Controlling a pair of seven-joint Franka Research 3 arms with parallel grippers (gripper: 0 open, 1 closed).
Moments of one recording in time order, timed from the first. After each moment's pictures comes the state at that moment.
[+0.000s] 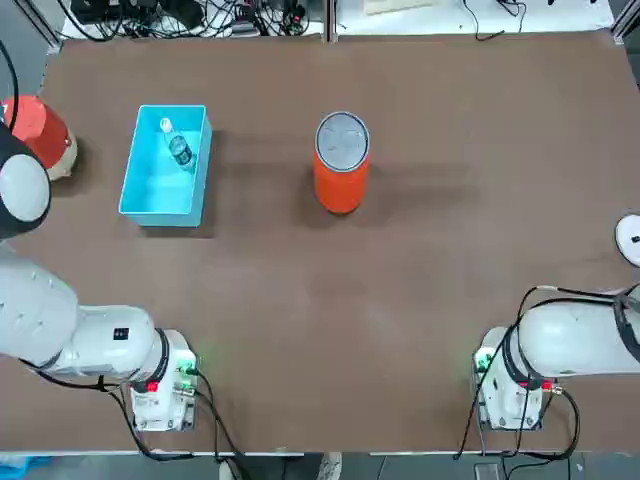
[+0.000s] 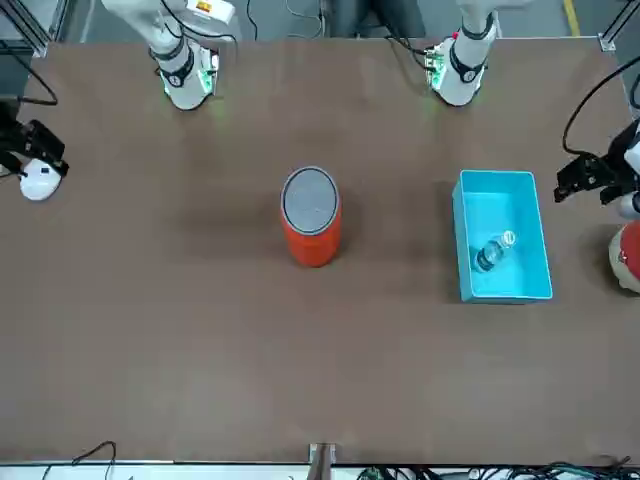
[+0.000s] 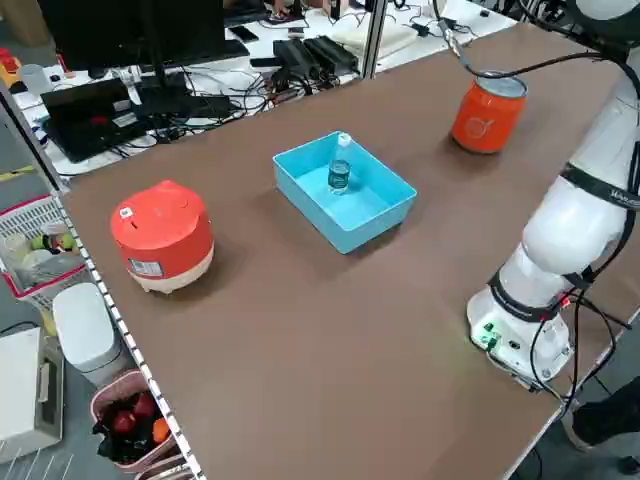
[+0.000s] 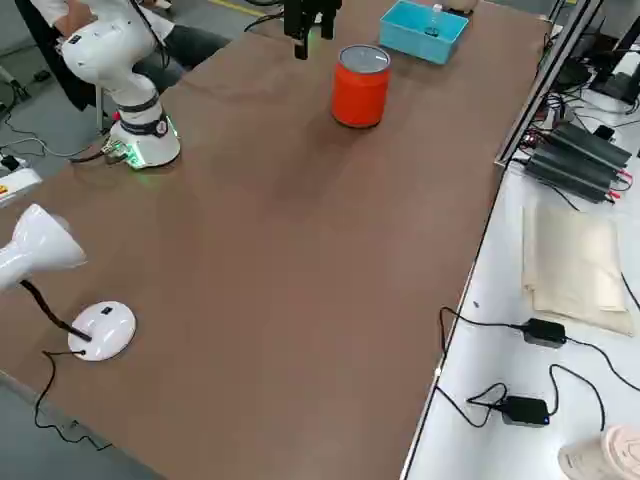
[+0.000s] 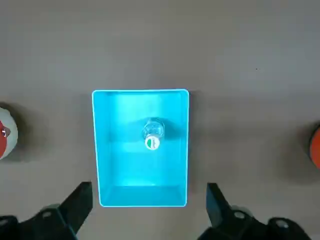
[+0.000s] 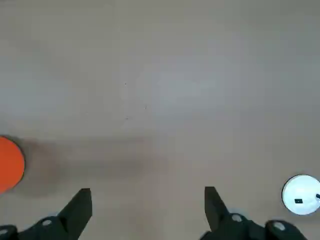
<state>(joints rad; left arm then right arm) 0.02 0.09 -0.03 -1.48 -0.01 1.56 0.04 0.01 -0.06 -0.03 -1.57 -0.03 1.57 0.03</state>
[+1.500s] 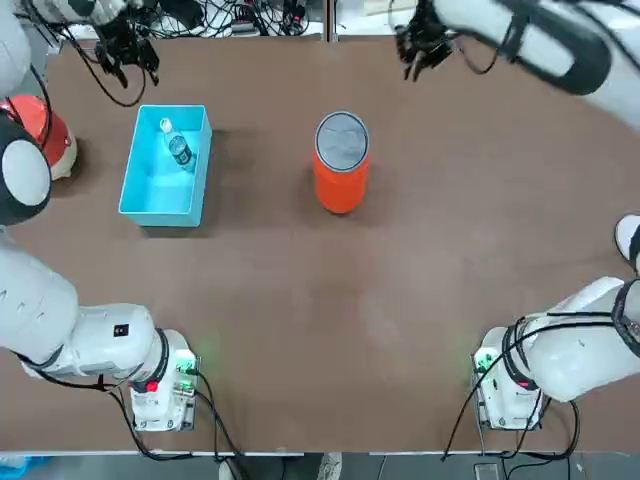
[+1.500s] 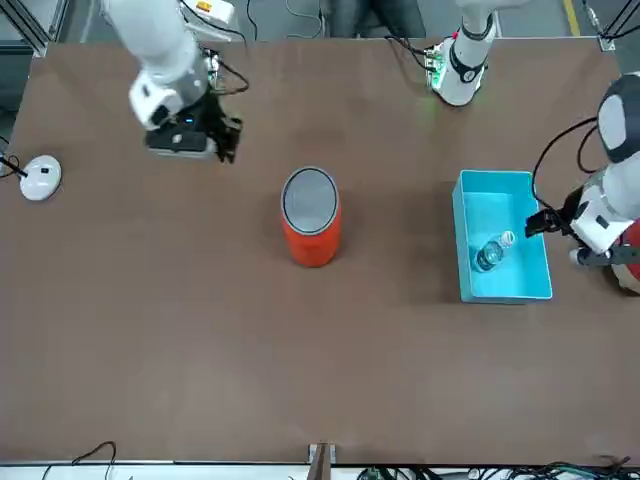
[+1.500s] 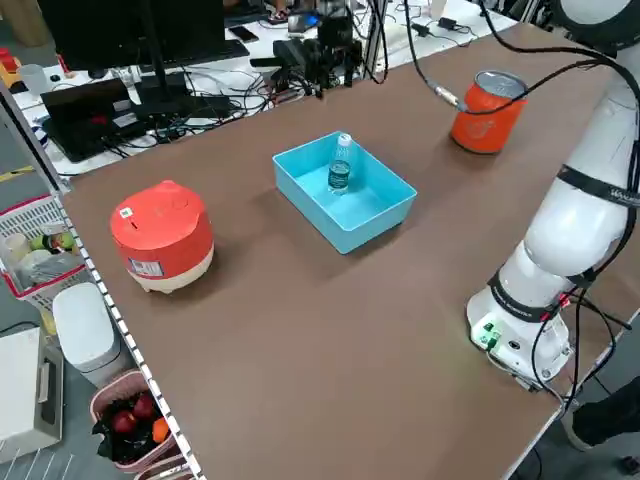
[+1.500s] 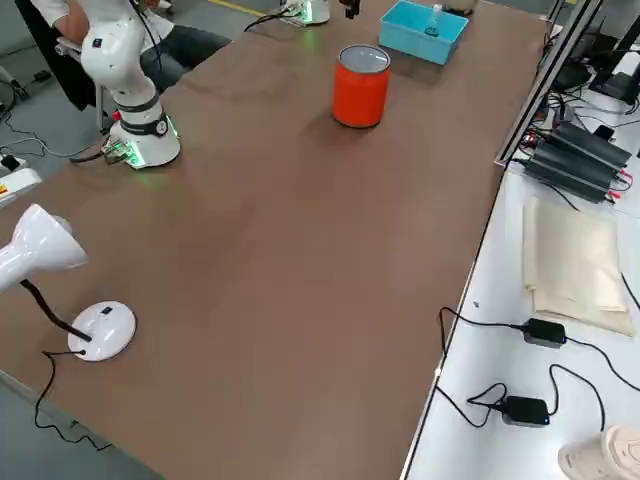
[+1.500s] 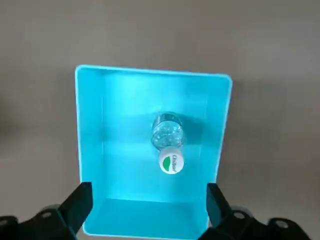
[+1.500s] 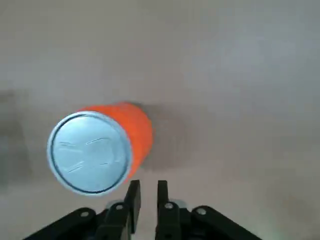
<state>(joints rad) 0.08 0.13 -0.03 -1.89 -0.01 1.91 0.02 0.62 0.00 0.00 -1.75 0.09 1.85 0.77</state>
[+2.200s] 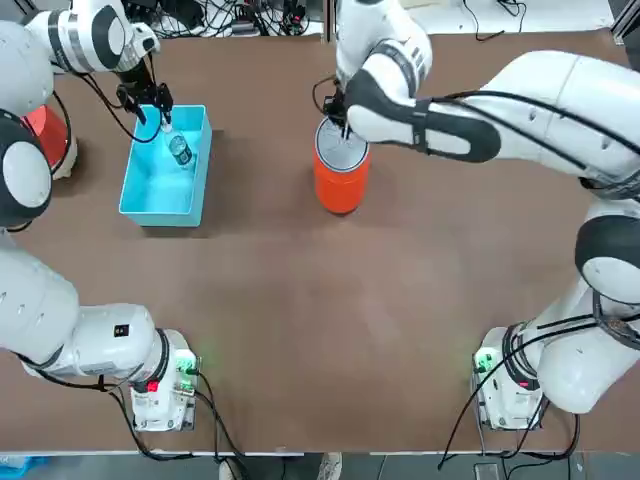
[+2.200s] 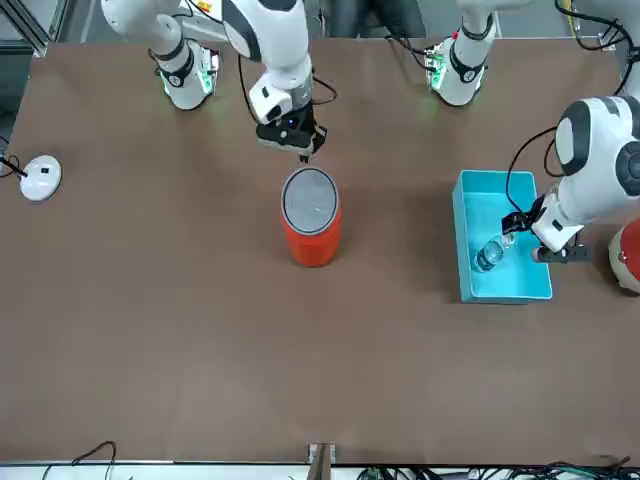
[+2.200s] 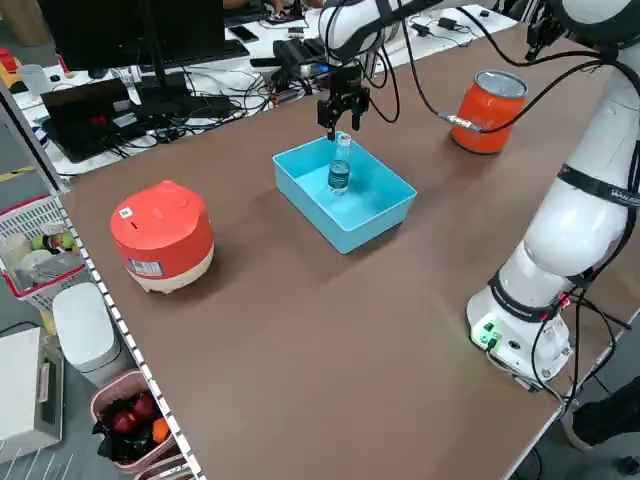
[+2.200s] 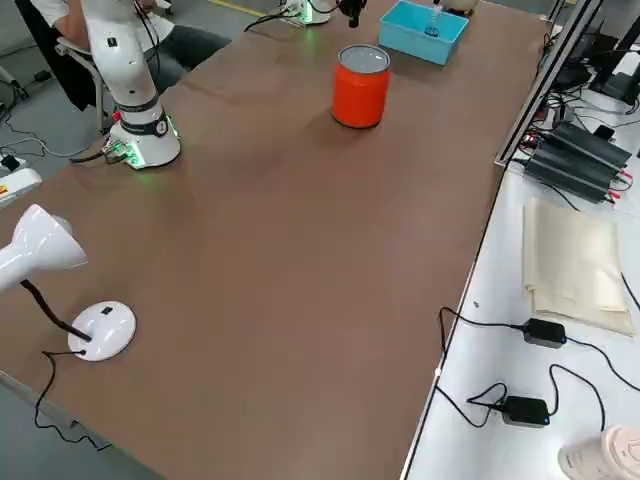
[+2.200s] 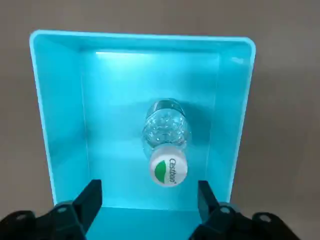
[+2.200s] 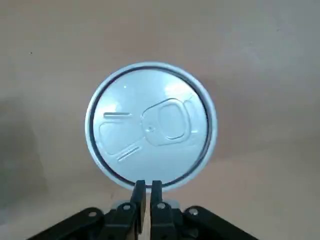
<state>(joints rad) 0.07 0.14 -0.04 -2.07 0.01 2.08 0.02 0.89 0.21 0.00 -1.73 -0.05 2.05 1.19</state>
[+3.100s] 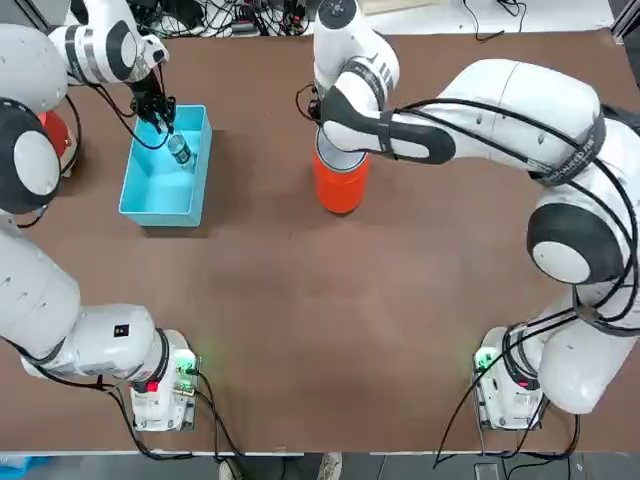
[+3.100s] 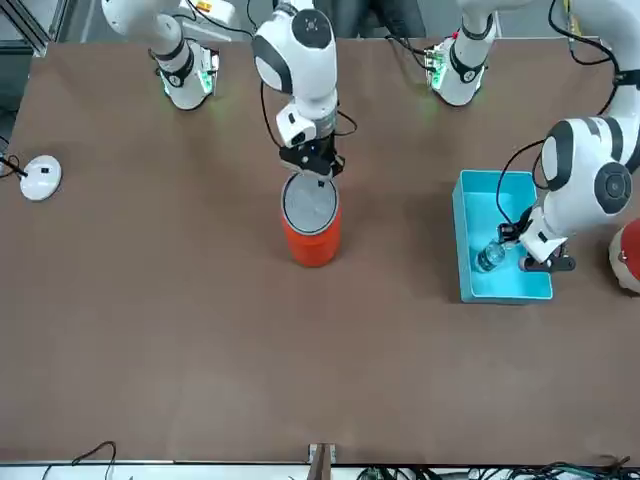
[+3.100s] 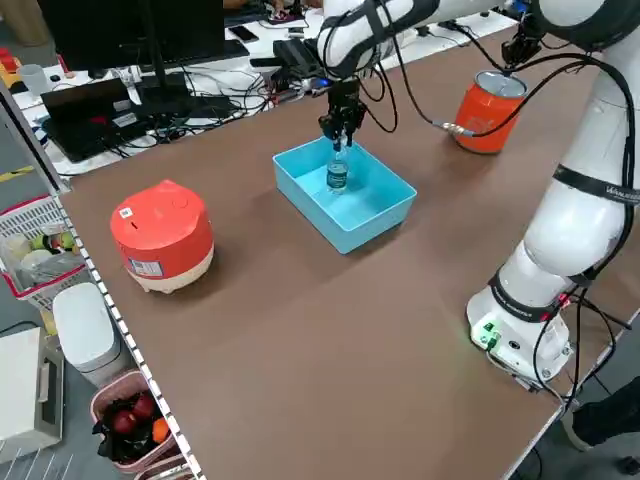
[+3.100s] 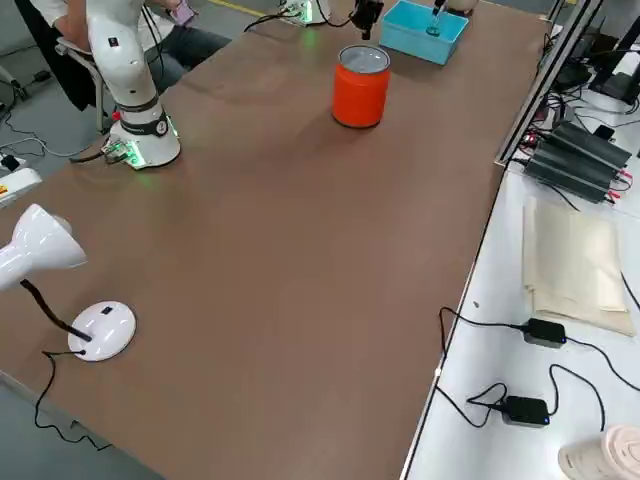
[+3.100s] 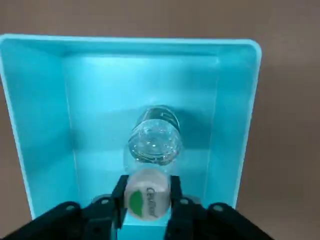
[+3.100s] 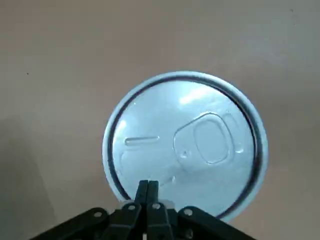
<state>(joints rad) 0.07 0.20 -0.05 -2.07 0.01 2.14 0.02 0.90 0.39 -0.02 -1.58 -0.09 2.07 1.29</state>
